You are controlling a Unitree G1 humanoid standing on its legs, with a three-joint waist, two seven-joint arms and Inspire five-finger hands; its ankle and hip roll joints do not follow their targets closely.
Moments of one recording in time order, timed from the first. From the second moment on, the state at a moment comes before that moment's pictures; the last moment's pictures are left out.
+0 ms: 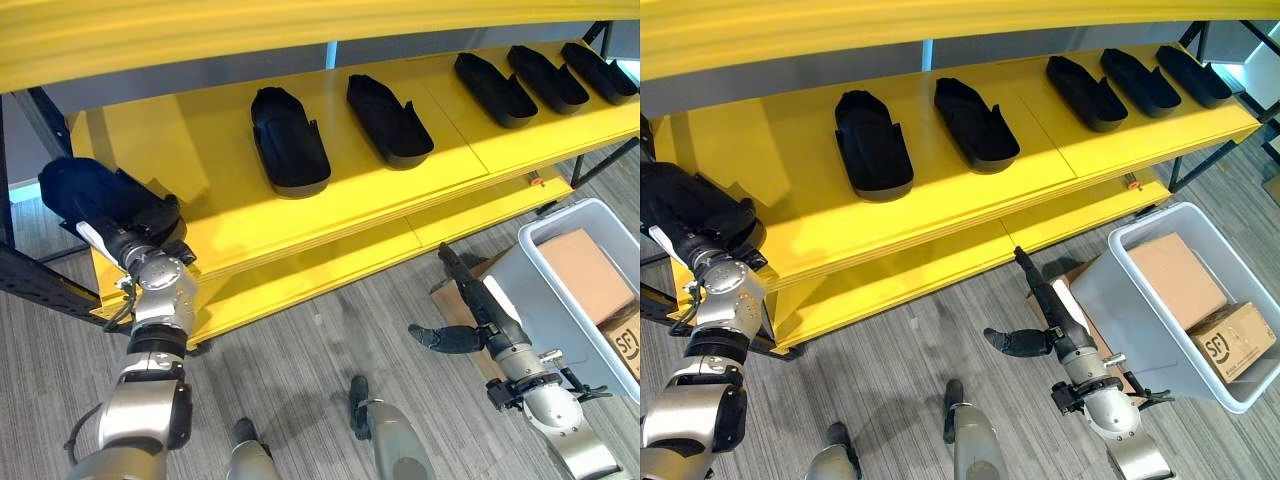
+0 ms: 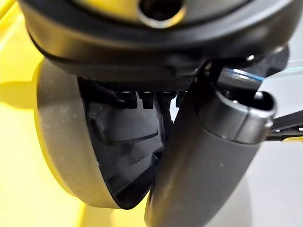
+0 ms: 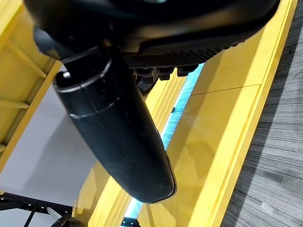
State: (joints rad) left arm -0.74 0.50 0.10 0.85 -0.46 -0.13 0.68; right arm 0.16 -0.64 0.17 -0.11 0.12 -0.23 -0.08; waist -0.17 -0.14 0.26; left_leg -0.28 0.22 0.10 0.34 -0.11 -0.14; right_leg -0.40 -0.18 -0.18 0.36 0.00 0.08
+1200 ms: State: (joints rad) left arm -0.86 0.61 -0.09 1.09 -0.13 -0.02 0.47; right arm 0.20 -0.68 0.13 -0.15 0.14 -0.23 0.00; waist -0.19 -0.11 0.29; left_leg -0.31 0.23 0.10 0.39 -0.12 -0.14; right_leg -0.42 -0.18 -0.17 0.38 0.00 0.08
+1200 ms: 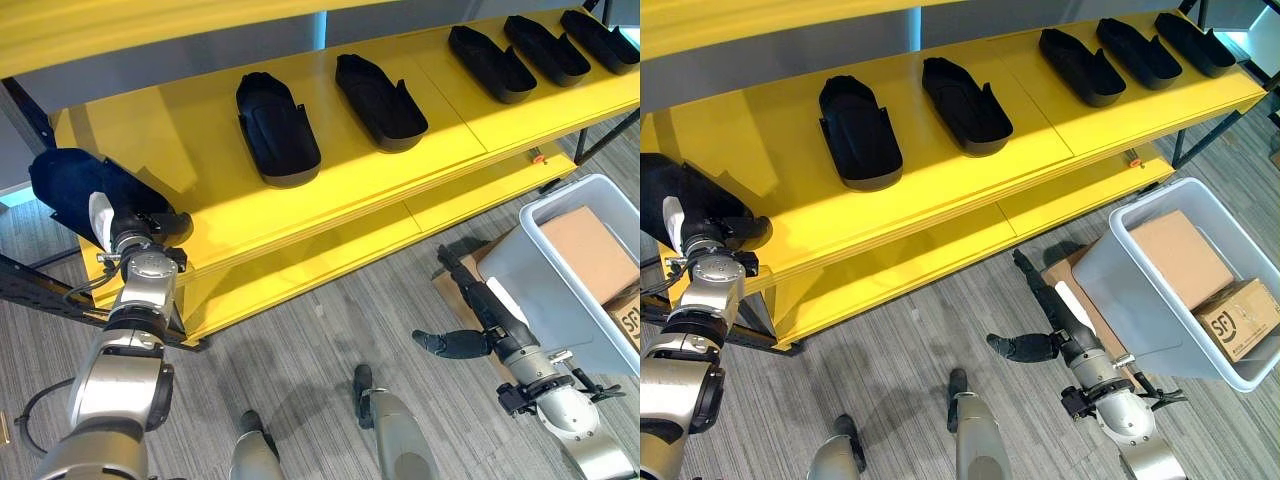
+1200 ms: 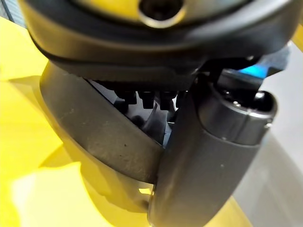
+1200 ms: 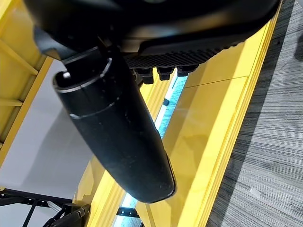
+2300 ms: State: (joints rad) left arm -0.76 0.49 -0.15 1.08 -0.03 -0.07 0.47; right arm 0.24 -0.68 0.14 -0.15 0.14 -0.23 0.00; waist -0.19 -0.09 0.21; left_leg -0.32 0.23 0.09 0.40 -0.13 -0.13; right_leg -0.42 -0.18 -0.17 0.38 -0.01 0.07
